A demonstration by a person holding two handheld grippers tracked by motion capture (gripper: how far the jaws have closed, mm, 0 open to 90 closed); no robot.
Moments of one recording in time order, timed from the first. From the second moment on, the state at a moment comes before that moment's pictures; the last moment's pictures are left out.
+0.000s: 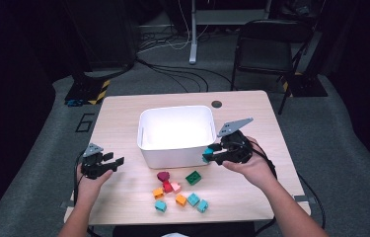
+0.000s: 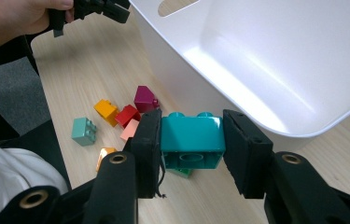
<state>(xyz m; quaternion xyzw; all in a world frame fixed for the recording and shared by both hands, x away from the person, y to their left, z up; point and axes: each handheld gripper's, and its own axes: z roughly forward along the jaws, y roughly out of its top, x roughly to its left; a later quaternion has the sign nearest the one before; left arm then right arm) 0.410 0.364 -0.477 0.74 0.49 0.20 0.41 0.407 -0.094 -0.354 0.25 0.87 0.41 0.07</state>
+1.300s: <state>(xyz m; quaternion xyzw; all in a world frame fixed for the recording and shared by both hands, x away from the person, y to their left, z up) 0.411 0.364 -0.478 0.74 0.49 0.20 0.41 0.471 -0.044 -0.334 0.26 0.87 0.41 0.08</state>
